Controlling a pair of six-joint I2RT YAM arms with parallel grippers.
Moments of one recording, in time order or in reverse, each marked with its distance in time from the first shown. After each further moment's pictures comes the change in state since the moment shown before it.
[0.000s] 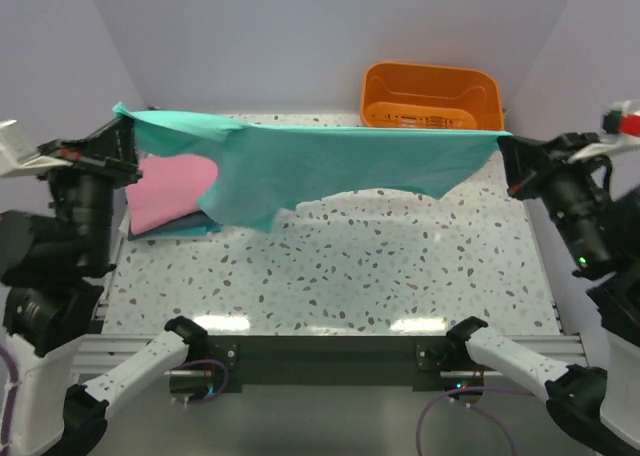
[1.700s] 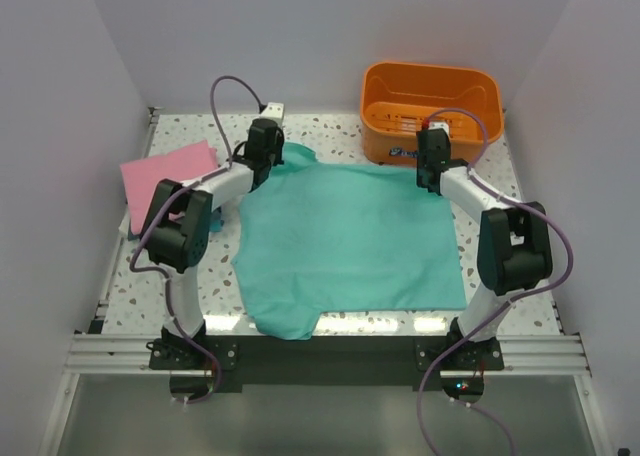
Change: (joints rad) left arm 0.150 1.212 -0.099 0.504 0.322 0.281; right arm -0.334 0.810 -0.628 0.555 0.040 -0.048
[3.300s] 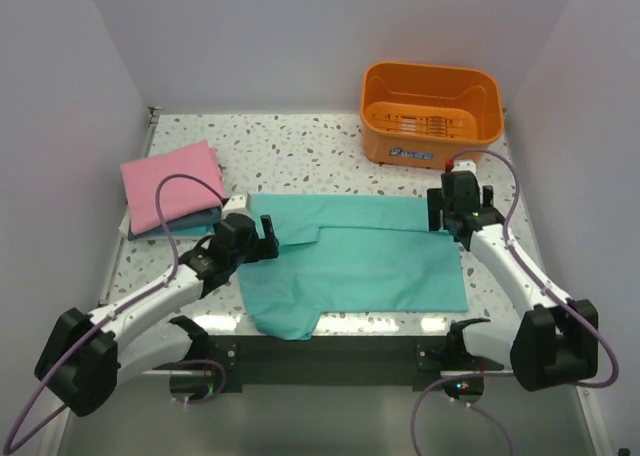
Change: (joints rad) left arm -0.219 -0.922 -0.882 -0.280 -0.016 -0.498; right arm -0.005 -0.536 -0.395 -0.189 0.077 -0.074
